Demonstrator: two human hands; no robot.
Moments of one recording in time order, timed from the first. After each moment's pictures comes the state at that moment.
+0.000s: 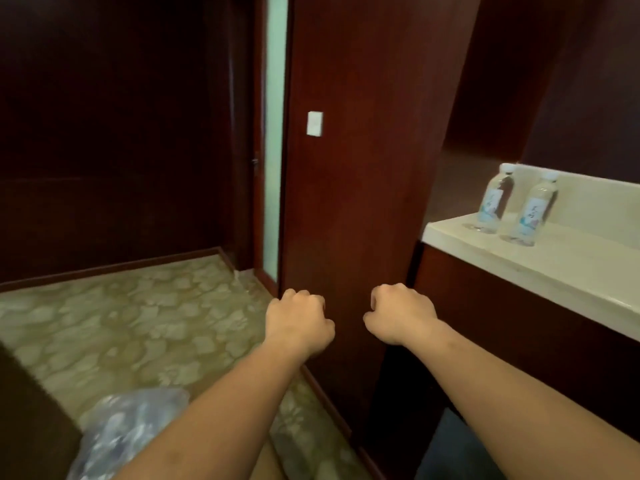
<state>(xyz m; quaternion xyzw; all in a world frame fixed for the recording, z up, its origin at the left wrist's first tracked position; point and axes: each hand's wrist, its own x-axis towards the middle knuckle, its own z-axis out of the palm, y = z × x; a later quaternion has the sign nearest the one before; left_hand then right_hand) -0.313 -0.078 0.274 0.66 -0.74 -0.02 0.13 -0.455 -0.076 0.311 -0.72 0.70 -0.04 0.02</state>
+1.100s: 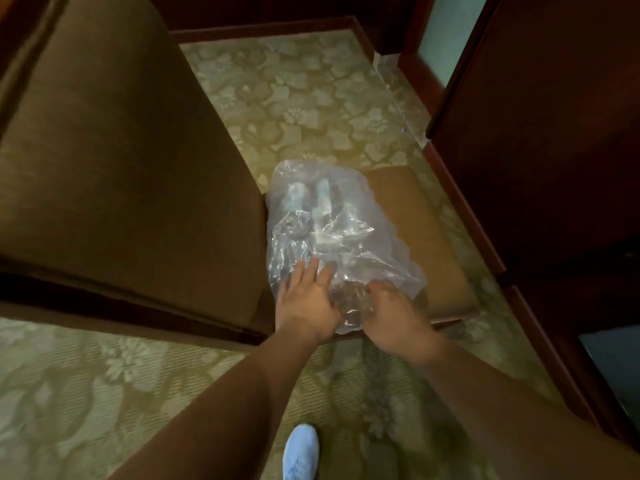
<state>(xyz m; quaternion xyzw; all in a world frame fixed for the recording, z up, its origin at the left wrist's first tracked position) 0.010 -0.003 -0.121 0.78 -0.56 -0.29 0.01 -0.118 -0.042 -0.116 -0.77 0.55 0.08 0.30</state>
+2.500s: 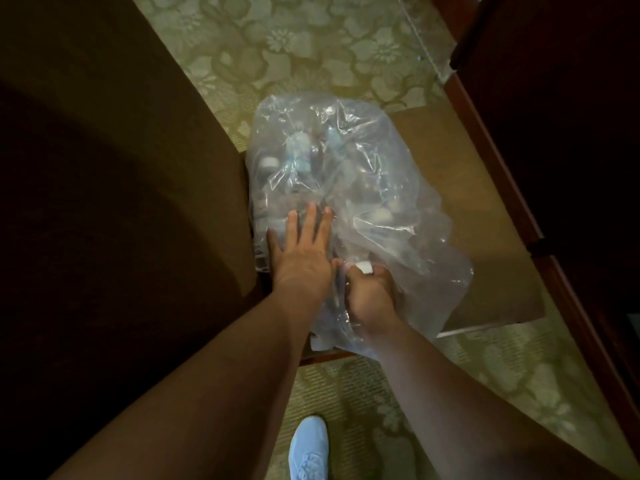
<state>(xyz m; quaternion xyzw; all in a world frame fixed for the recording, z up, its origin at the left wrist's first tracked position) 0.072 -0.110 -0.268 0.77 -0.58 -0.23 -0.09 -0.020 -0.104 -0.274 -0.38 0.73 -0.14 0.56</state>
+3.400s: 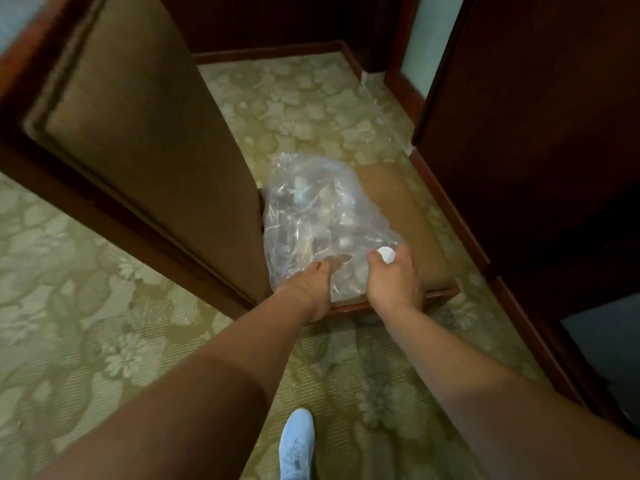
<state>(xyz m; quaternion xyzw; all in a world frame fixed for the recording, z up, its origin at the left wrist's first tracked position) -0.014 0.036 -0.117 0.71 -0.61 -0.35 -0.05 -0.134 0.010 -0.089 -0.53 0.73 -0.22 0.37</state>
